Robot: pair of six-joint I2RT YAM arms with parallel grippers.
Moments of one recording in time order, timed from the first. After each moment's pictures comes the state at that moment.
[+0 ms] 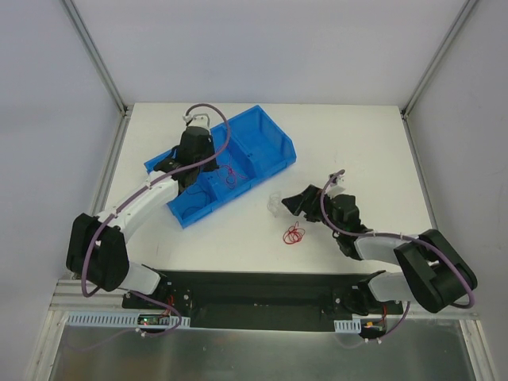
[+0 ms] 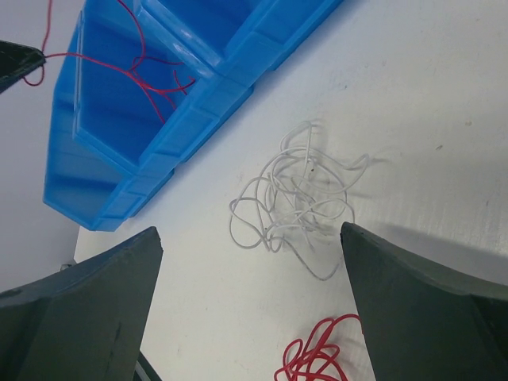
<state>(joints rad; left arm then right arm) -0.44 1.39 1.06 -0.25 -0.20 -0.37 0.50 1.32 0.26 0.77 -0.17 0.82</state>
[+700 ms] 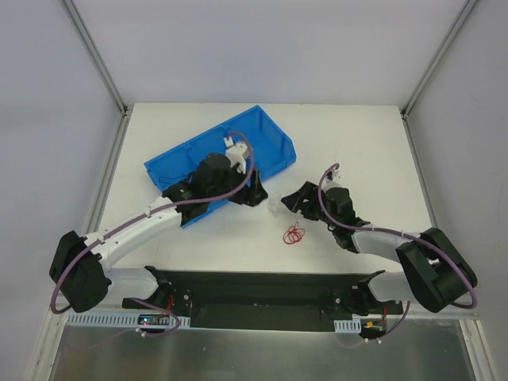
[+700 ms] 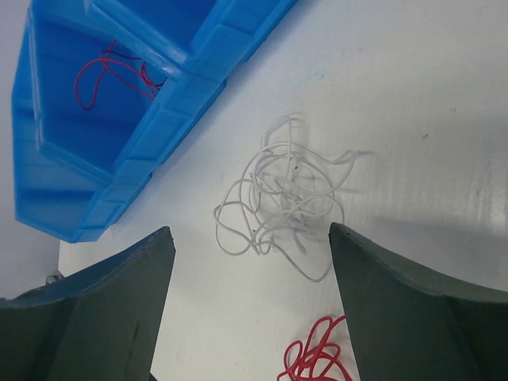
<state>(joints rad) -0.67 1.23 0.95 -0.22 0.11 -0.47 0.53 1.33 0.34 0.59 -0.13 0.84</state>
